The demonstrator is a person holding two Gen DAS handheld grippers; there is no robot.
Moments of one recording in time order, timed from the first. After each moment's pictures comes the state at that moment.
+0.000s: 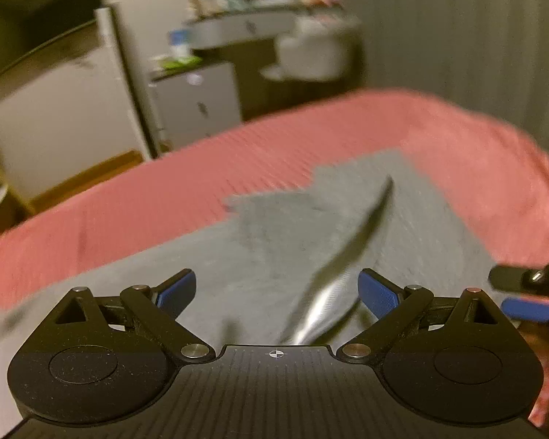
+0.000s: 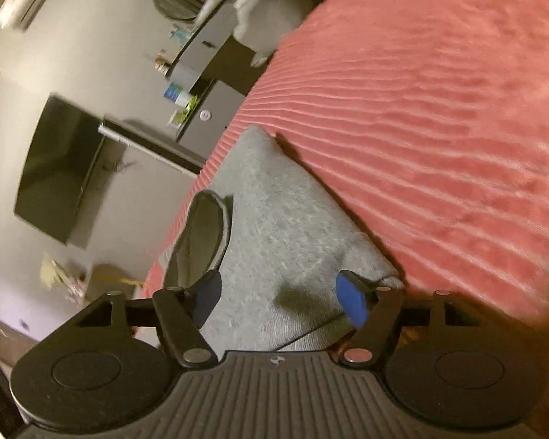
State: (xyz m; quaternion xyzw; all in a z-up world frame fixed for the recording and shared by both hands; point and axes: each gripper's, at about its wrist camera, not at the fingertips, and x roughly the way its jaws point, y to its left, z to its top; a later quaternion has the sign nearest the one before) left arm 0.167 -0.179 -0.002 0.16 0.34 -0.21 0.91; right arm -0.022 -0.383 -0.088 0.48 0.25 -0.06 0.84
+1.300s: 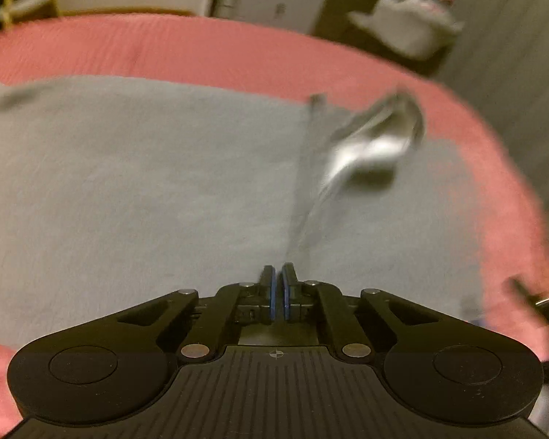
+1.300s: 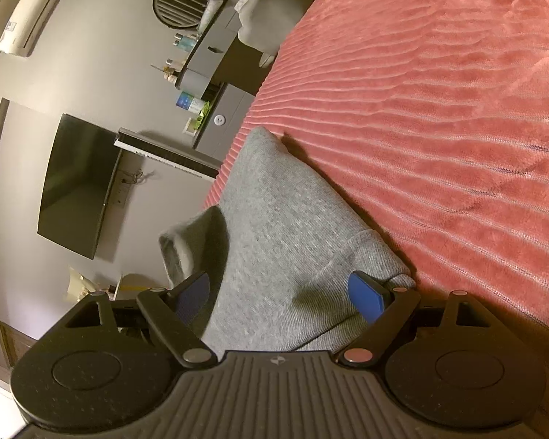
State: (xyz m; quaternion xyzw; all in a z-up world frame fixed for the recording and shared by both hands) left arm 0.161 -0.059 -0.035 -0.06 0.49 -0.10 0.86; right arm -0.009 -0.396 -0.113 0.54 0.22 -0.04 0.81
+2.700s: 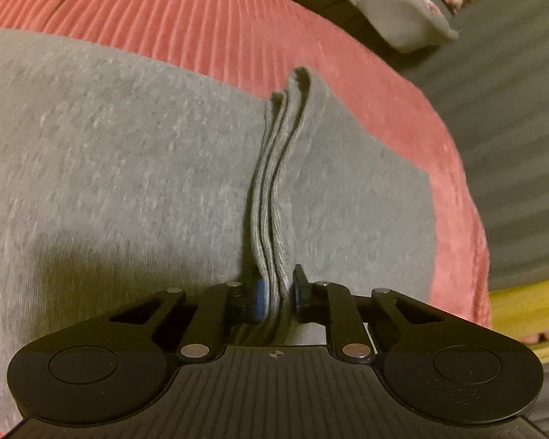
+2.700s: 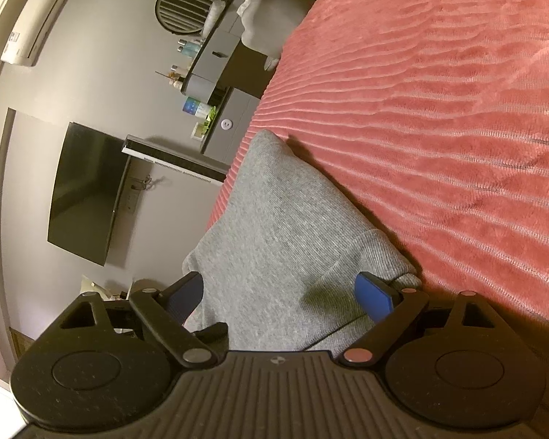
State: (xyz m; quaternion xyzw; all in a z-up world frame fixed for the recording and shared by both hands) left arm 0.246 -0.069 -0.055 -0.23 0.55 -0.19 0.78; right arm -0.009 -0.397 -0.116 0.55 0.21 -0.03 0.81
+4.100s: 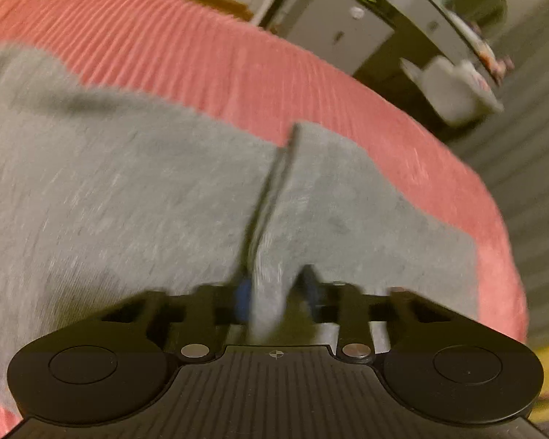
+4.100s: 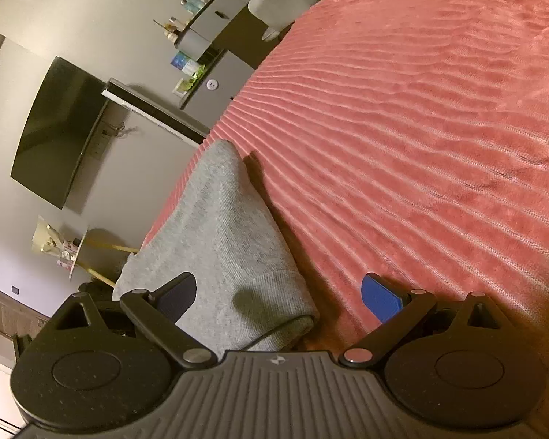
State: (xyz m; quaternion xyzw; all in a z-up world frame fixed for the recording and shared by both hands) left arm 0.238 0.053 -0.040 -0.21 0.48 -0.11 0.85; right arm -0.001 -0.368 -0.095 0.46 0.29 -0.04 0.84
